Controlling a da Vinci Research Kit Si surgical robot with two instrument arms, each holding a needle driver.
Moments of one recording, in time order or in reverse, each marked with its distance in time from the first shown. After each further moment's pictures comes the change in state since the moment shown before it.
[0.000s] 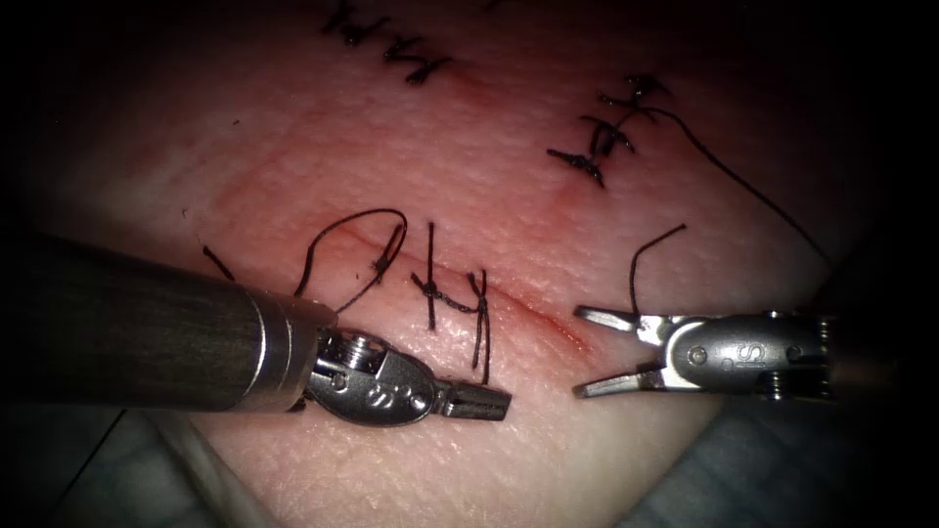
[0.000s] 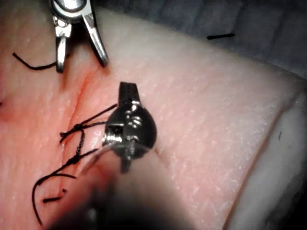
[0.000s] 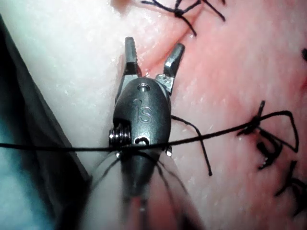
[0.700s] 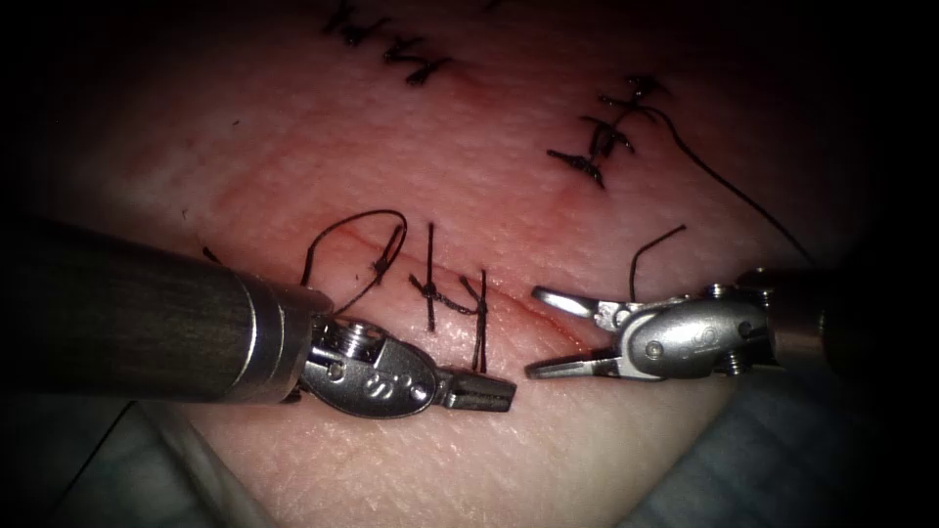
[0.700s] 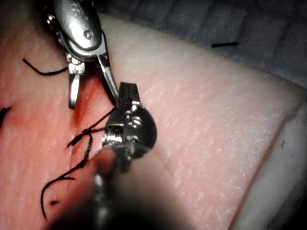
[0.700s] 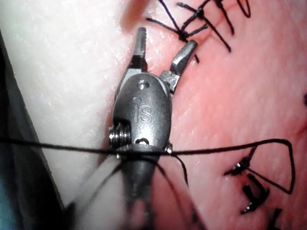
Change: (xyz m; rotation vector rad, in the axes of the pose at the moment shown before) right arm 0.000 -0.001 0.005 -0.007 0.105 -0.061; left arm 0.002 -0.001 -0.001 0.002 0.000 -0.012
